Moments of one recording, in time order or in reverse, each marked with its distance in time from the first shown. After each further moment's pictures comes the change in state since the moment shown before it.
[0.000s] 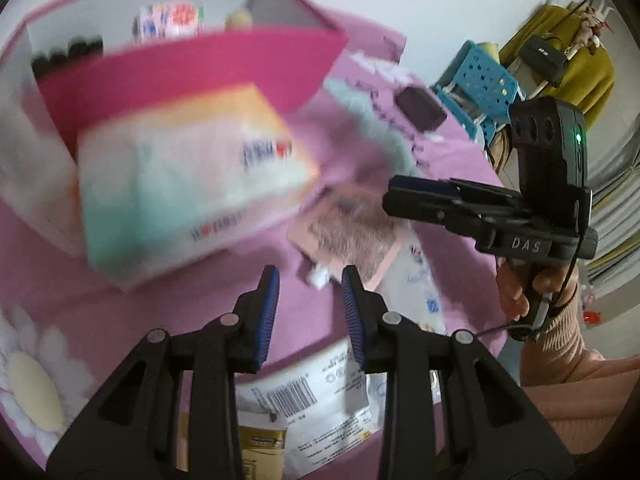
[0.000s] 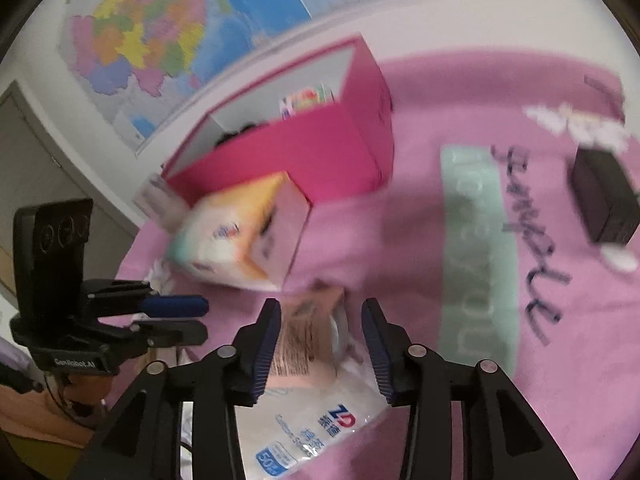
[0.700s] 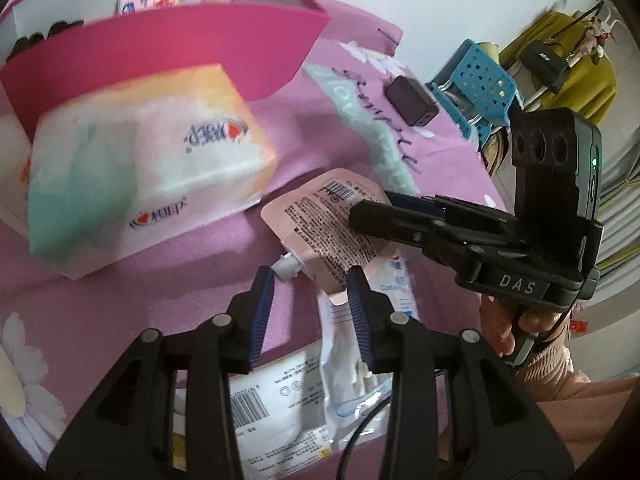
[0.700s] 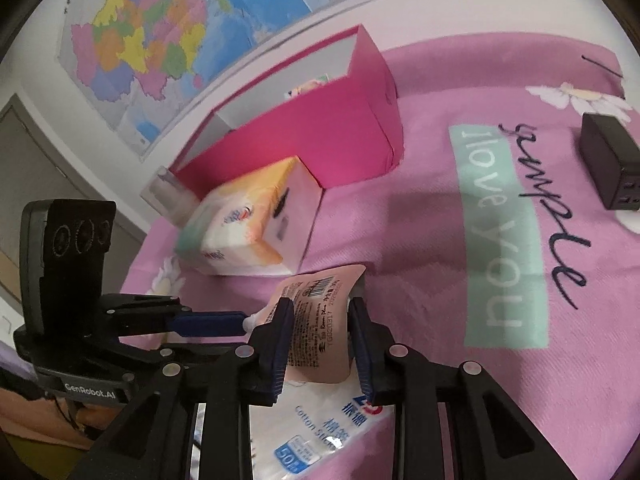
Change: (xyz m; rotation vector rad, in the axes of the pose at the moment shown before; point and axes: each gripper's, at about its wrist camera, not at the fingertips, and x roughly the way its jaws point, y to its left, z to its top) left arm 0.010 -0.022 0.005 -0.029 -0.004 -0.038; right arm -0.012 0.011 -0.012 0.017 -0.057 0.020
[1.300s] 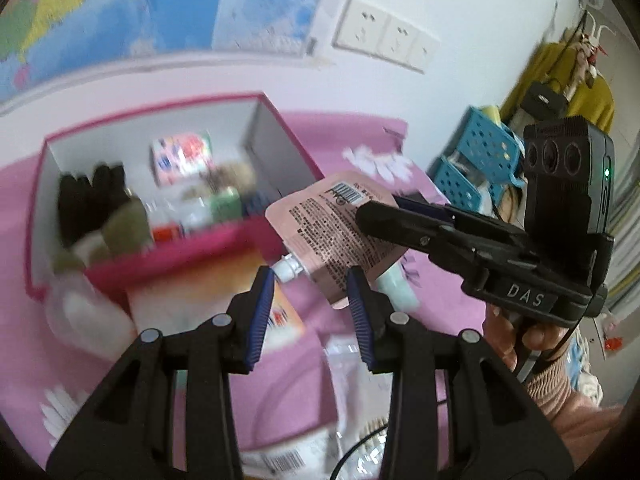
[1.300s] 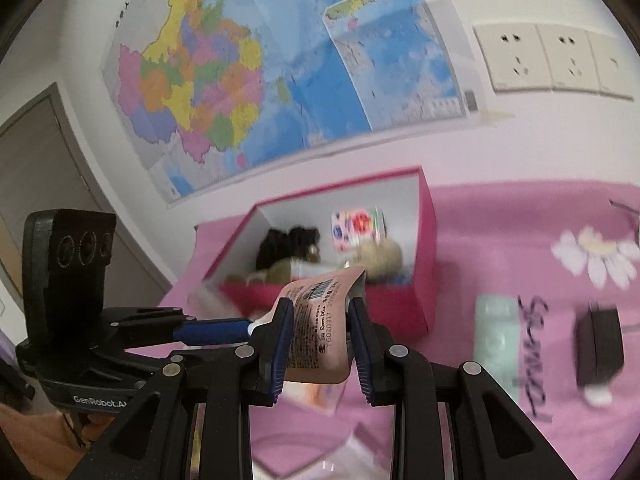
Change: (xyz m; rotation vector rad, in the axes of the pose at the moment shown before) left arm -0.074 -0.008 0.076 0.064 -0.256 0.125; right arm -0.027 0.044 0.099 -0.154 -0.221 0.022
